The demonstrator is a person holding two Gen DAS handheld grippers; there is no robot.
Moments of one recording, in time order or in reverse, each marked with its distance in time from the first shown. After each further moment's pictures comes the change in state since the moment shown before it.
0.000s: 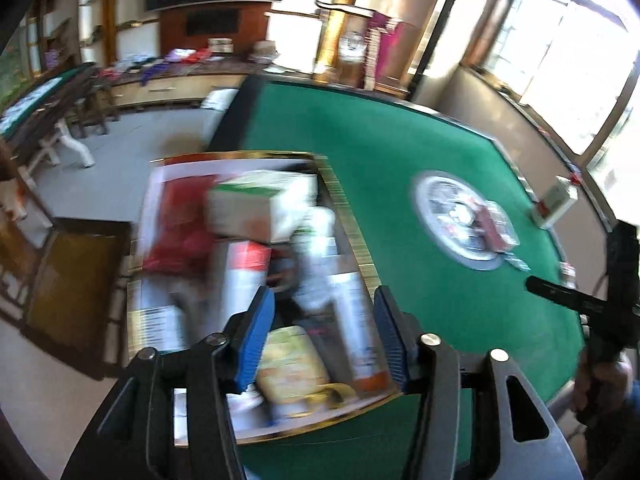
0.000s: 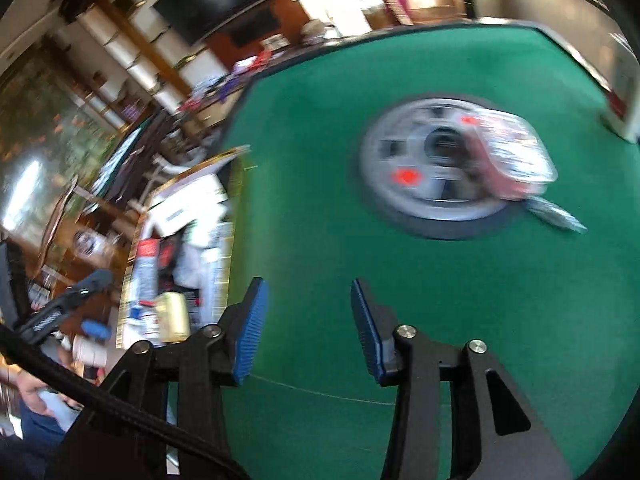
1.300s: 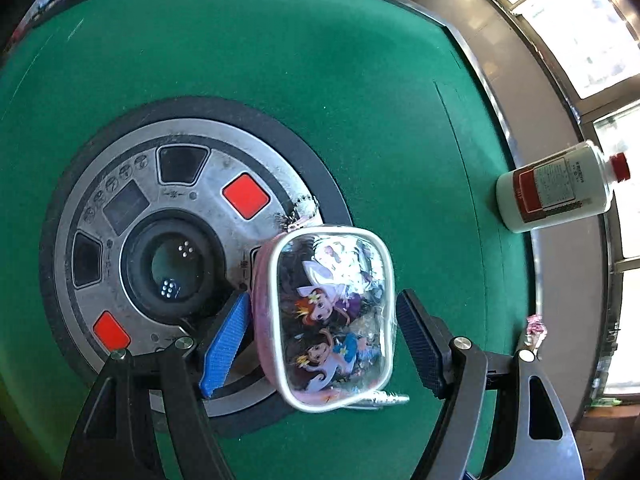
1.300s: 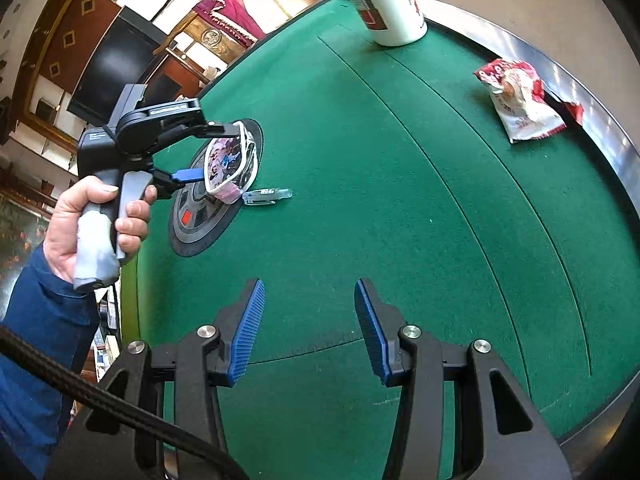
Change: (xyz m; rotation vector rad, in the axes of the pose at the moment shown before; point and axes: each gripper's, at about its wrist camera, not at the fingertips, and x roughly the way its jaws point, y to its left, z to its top) left arm 0.296 -0.317 0.109 0.008 0.434 -0.097; right arm -0.083 -0.215 -0.037 0.310 -0.069 -0.022
